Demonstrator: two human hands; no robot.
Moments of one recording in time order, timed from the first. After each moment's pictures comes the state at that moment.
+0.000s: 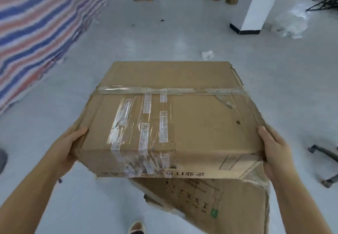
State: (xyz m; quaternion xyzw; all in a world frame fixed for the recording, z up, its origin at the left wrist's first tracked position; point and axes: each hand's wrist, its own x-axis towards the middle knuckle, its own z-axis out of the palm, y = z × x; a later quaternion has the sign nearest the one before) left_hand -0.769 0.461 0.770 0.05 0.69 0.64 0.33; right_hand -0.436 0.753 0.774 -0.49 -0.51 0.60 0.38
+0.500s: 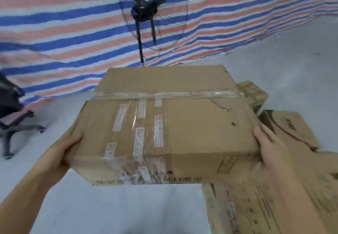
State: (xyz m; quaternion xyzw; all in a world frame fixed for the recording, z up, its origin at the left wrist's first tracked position) left_hand -0.452 0.166 0.782 -0.28 0.63 0.72 -0.05; right_hand -0.556 0.592 0.791 -0.18 -0.68 0.71 0.03
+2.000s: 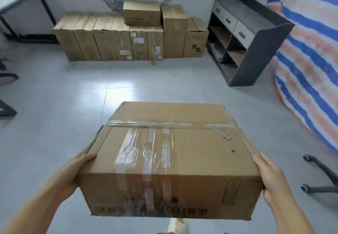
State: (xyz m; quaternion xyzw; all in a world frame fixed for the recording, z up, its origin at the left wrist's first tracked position) left_hand 0.309 -0.012 0.698 -0.70 -0.01 0.43 -0.57; right_hand -0.017 -0.308 0.720 0.46 -0.58 0.31 -0.60
